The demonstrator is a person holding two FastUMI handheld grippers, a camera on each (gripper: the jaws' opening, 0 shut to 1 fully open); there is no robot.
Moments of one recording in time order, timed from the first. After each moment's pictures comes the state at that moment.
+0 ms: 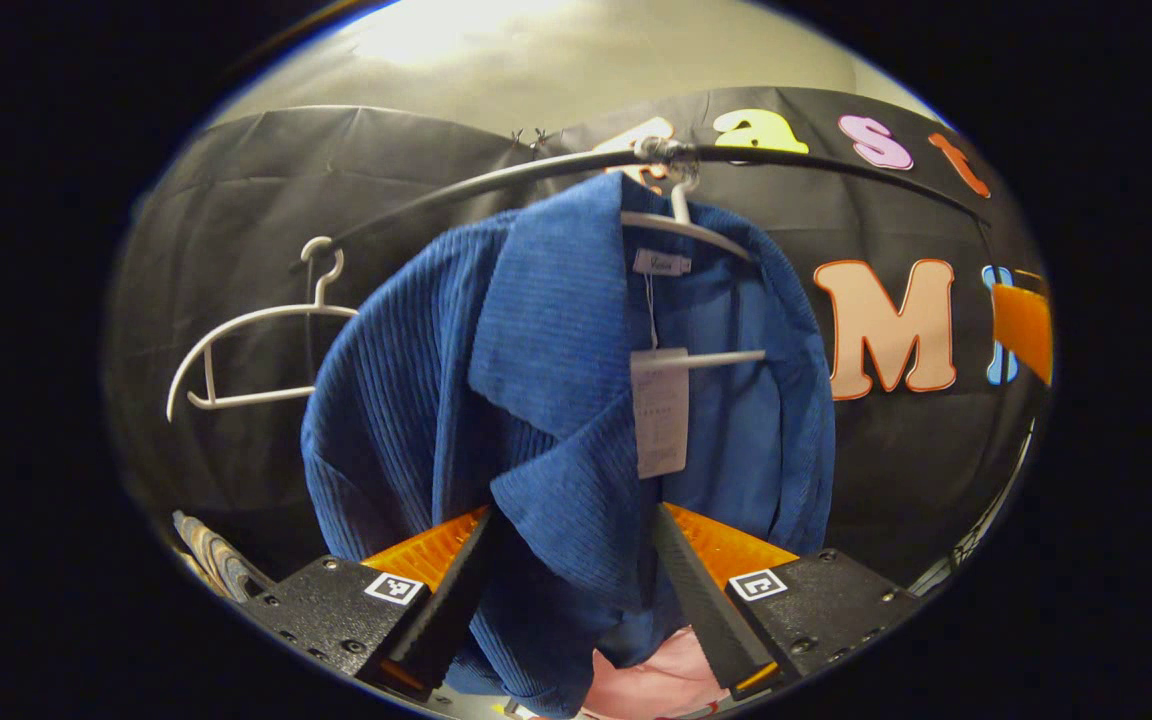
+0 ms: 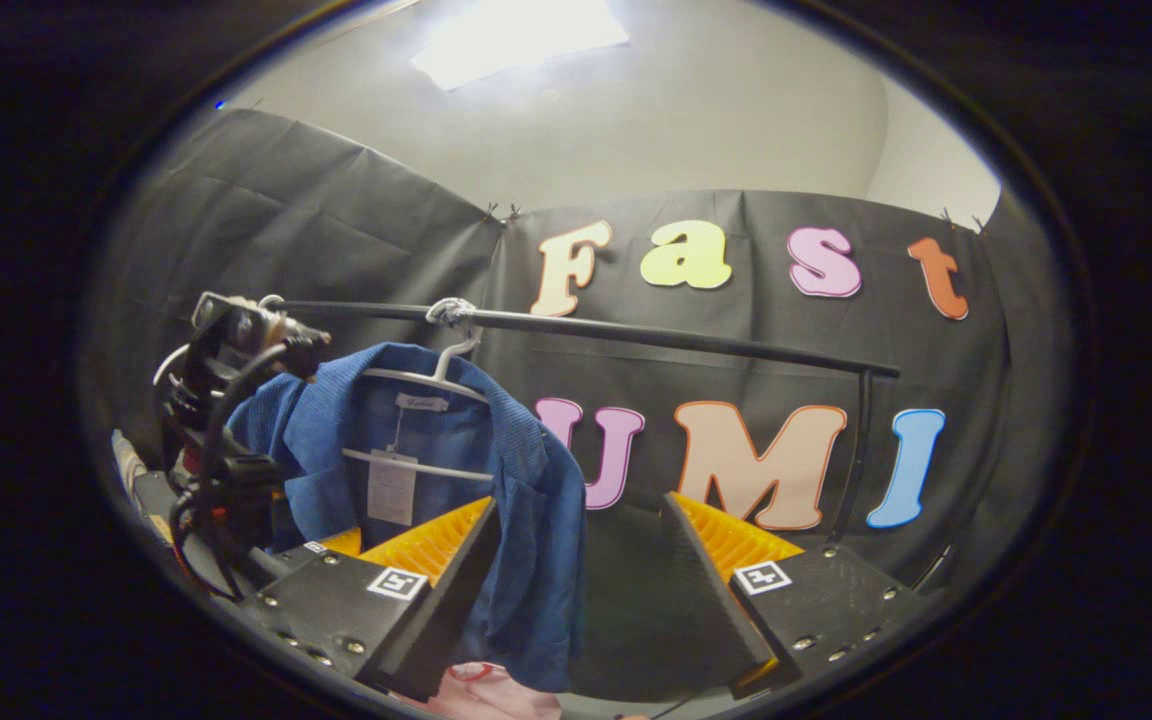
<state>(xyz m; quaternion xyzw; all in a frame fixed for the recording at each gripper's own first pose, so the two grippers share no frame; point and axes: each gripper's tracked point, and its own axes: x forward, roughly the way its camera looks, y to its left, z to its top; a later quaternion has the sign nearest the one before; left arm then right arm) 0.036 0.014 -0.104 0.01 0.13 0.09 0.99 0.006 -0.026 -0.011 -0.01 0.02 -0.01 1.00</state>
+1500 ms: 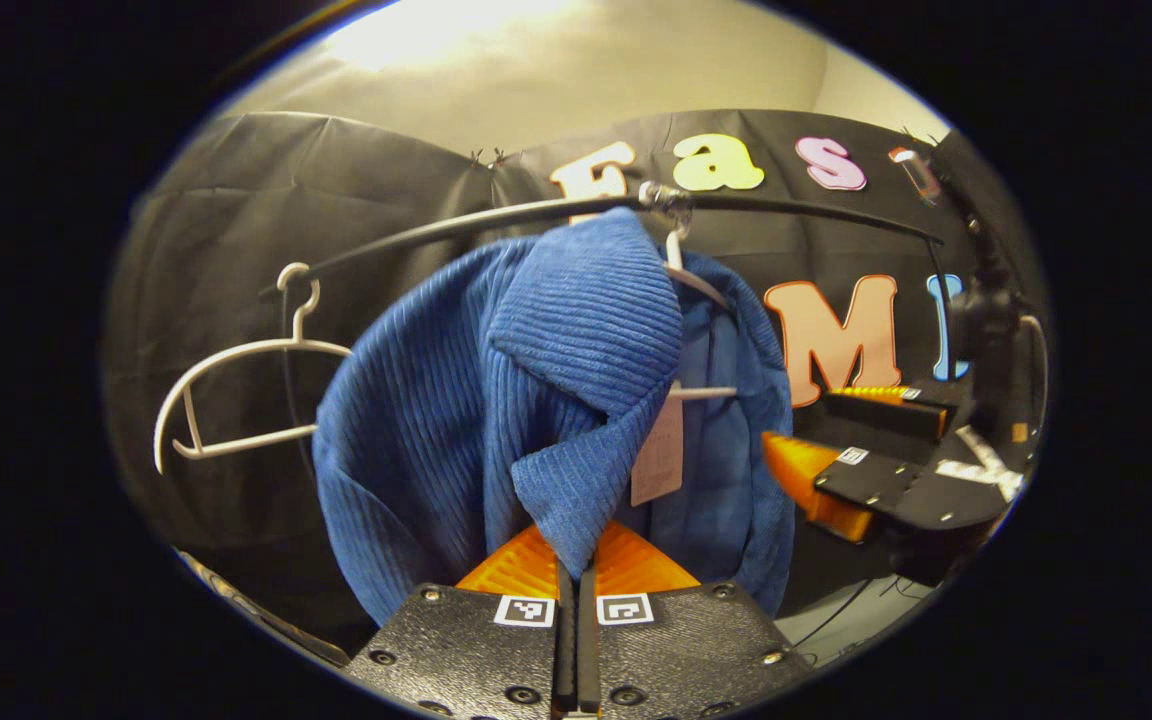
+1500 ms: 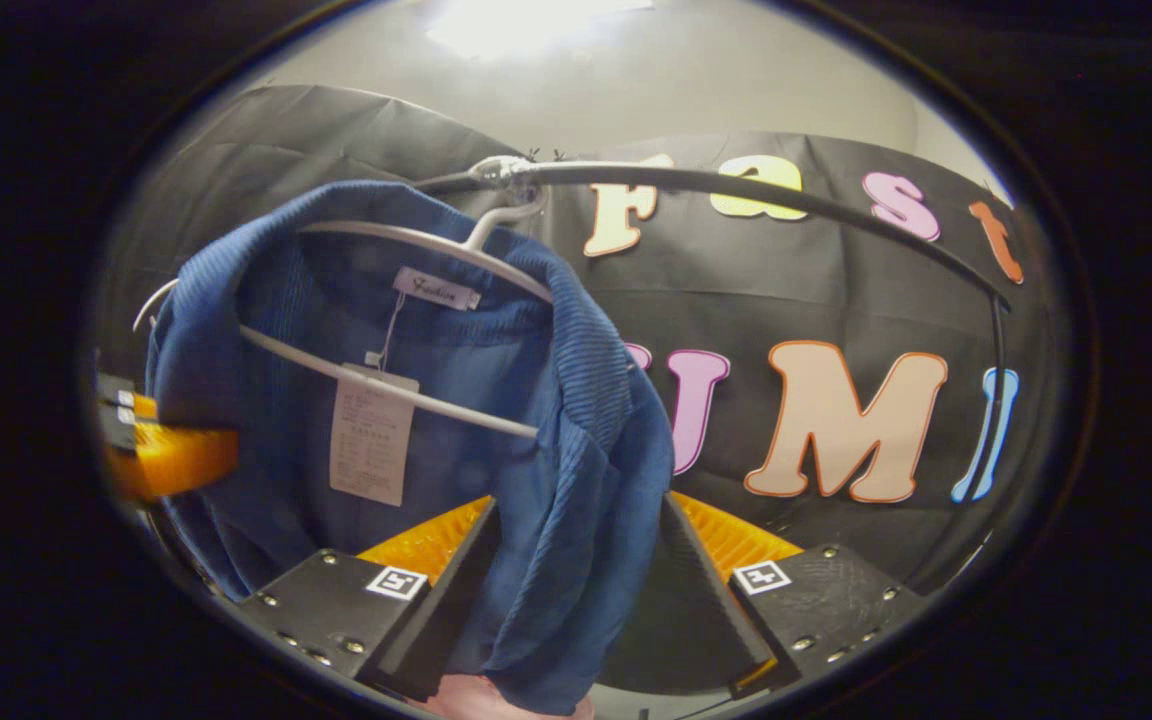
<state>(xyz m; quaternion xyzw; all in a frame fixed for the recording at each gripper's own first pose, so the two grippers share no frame) 0.016 0.033 -0.042 0.03 0.07 -0.03 1.00 0.111 0.054 -0.111 0.00 0.09 0.06 0.99</state>
